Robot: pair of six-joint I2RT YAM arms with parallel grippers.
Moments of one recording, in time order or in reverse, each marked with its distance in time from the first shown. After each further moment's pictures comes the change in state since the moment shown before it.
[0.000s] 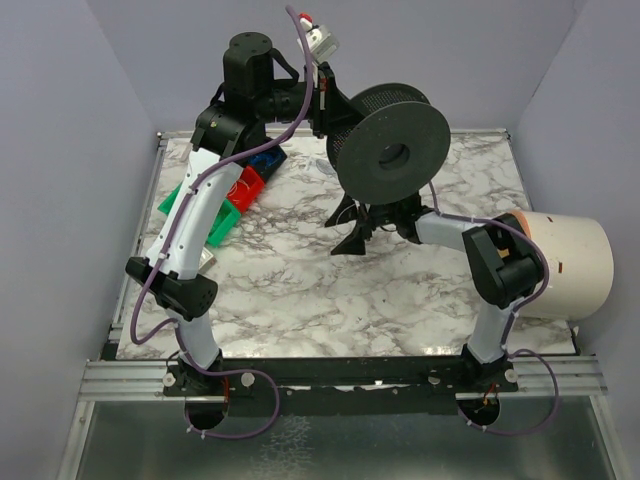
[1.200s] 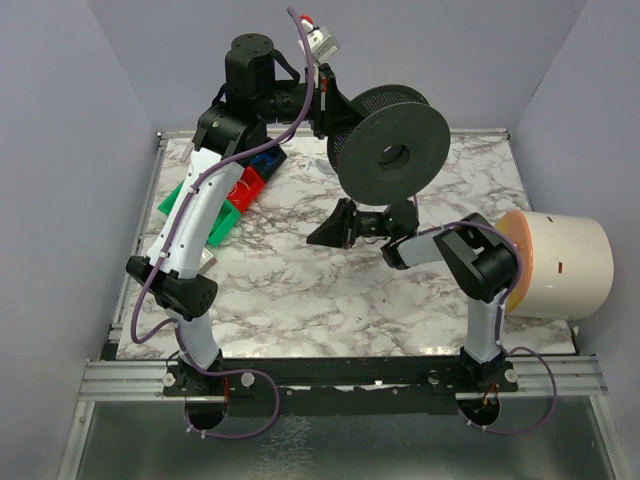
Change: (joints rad) left arm 0.000 0.000 -0.019 0.013 0.003 -0.015; right arm 0.134 0.114 -0.172 1.058 0.245 1.070
